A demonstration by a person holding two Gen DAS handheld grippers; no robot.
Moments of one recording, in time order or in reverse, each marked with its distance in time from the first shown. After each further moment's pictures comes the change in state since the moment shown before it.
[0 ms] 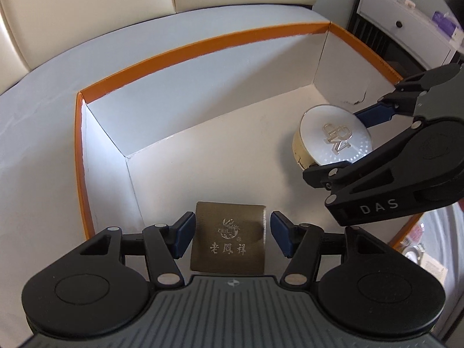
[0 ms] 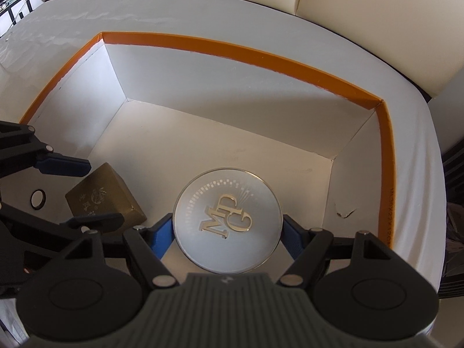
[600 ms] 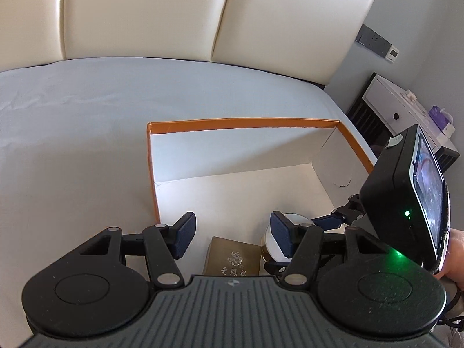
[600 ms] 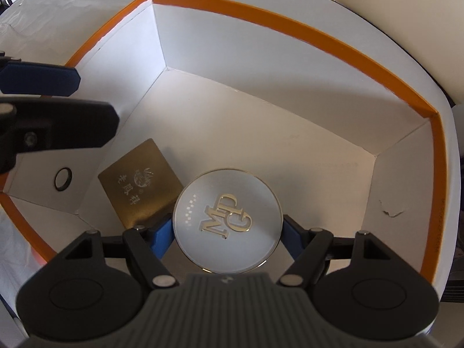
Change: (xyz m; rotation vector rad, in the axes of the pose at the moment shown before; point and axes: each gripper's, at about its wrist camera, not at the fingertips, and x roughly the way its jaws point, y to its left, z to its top) left arm -0.063 0.058 -0.003 -0.248 -0.206 -0.102; right arm 0.011 0.059 0.006 -0.098 0.122 0.028
